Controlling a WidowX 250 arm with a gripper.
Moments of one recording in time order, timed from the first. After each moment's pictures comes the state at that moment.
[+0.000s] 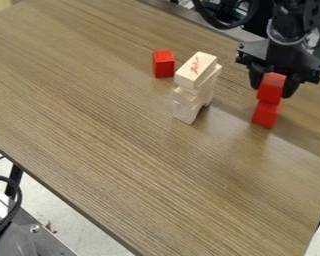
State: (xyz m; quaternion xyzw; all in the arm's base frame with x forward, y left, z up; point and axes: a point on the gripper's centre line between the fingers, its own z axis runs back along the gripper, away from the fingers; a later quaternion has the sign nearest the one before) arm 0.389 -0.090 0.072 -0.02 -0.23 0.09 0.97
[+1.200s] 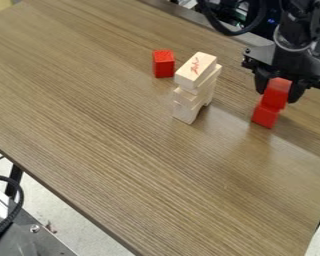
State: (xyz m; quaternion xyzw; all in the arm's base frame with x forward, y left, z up) arm 0.388 -0.100 0.073 -0.02 -0.23 0.08 0.97
